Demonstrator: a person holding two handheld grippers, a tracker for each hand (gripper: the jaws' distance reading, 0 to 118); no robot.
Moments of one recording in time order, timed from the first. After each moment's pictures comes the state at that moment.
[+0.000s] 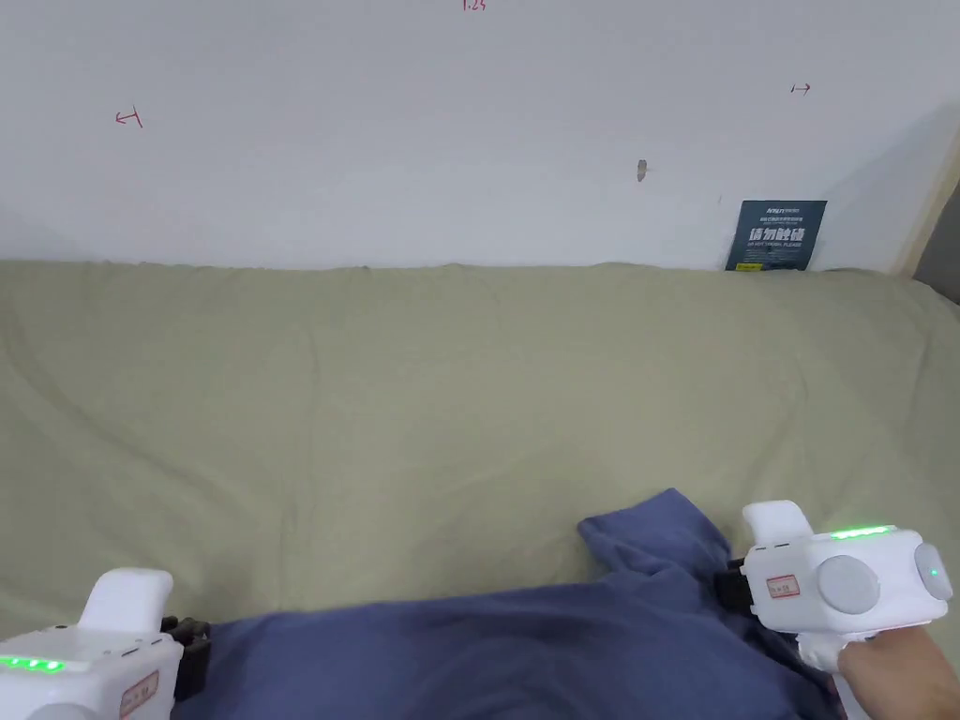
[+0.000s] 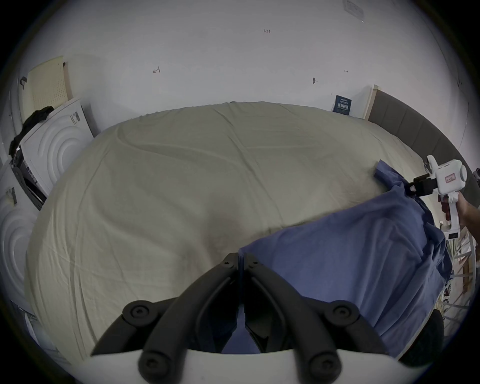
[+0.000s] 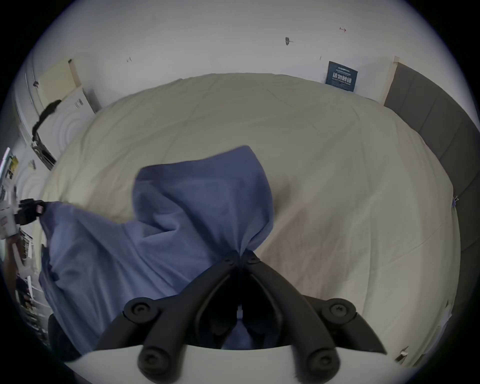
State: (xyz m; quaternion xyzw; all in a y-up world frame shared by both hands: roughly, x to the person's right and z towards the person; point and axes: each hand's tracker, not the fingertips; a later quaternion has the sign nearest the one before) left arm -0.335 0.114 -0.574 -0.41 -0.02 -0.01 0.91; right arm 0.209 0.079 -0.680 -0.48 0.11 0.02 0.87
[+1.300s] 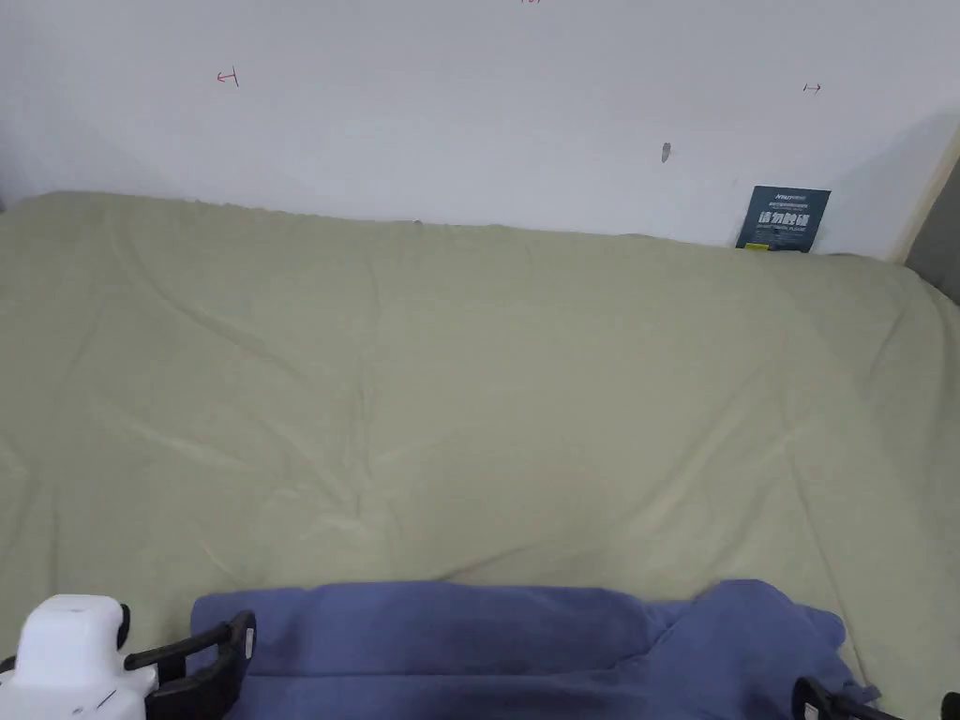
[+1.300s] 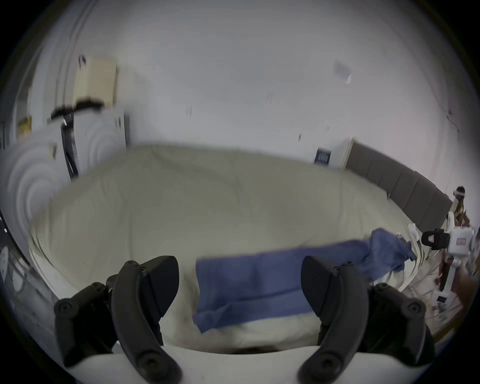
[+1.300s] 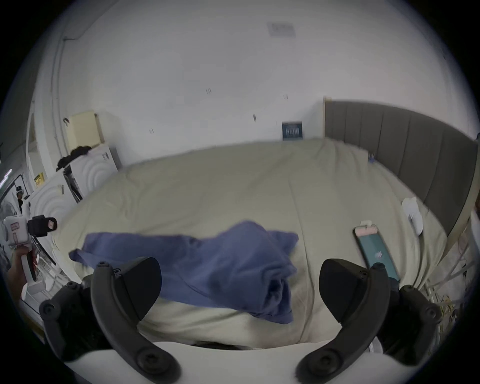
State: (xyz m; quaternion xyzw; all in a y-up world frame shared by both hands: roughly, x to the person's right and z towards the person) left arm -0.330 0.168 -0.270 -0.23 -0.01 0.06 0.97; right arm 0.223 0.155 -0.285 -0.26 0.05 -0.04 0.96
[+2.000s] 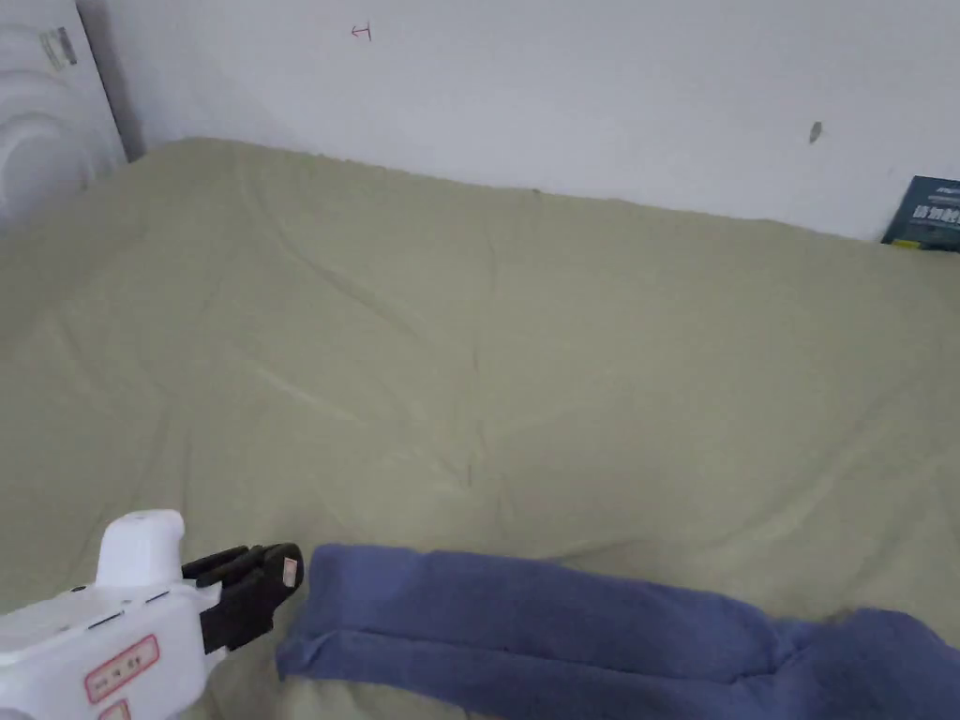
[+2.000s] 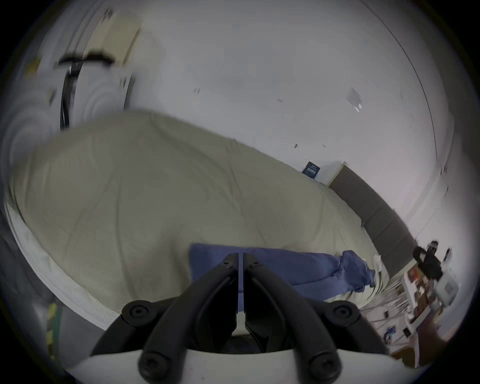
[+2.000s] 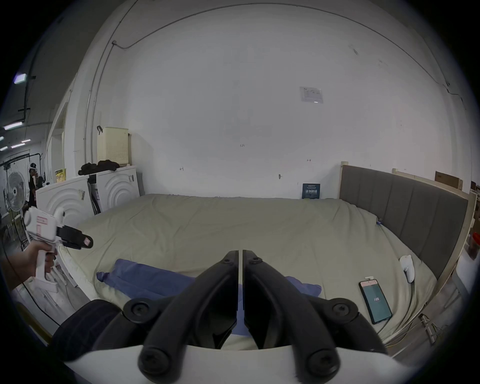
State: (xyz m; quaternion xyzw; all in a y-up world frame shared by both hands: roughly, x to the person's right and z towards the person) left arm -0.411 0.154 -0.300 -0.31 -0.08 0.27 0.91; right arm 0.133 0.219 -0.232 -0.12 0.09 0.01 0.99
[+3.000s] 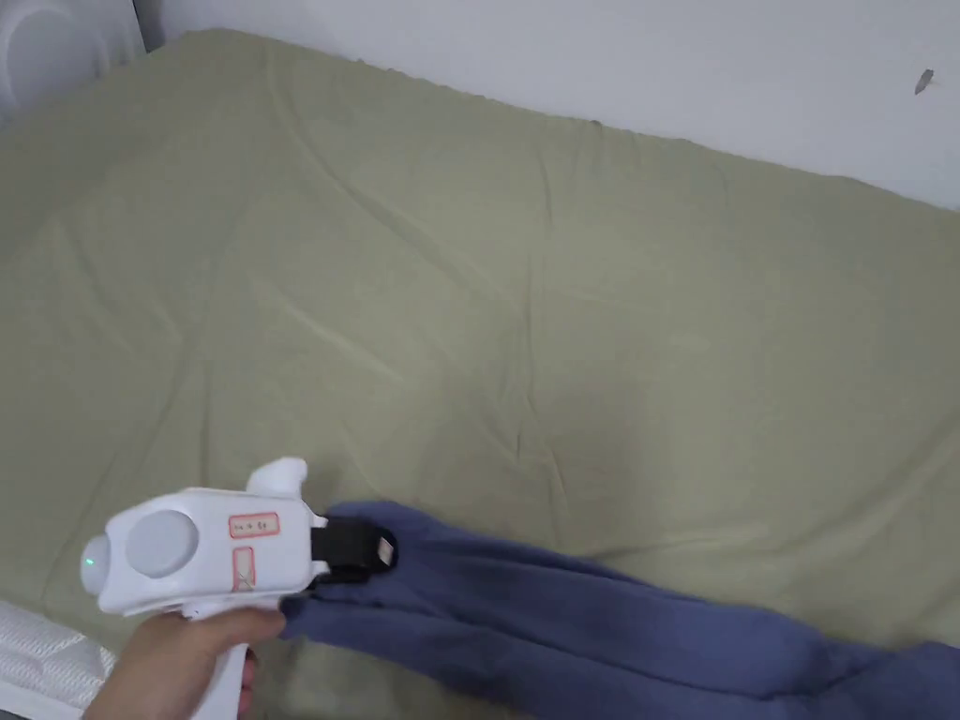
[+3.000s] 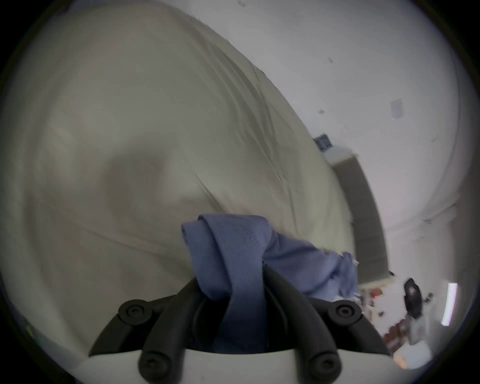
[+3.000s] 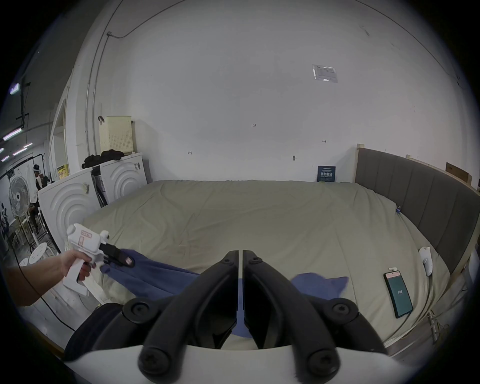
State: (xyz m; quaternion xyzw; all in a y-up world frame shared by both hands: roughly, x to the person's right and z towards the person) left arm -0.434 0.072 -0.415 -0.46 -0.08 0.36 0.81; right arm 0.081 0.214 -0.274 -0.18 0.12 0.00 0.98
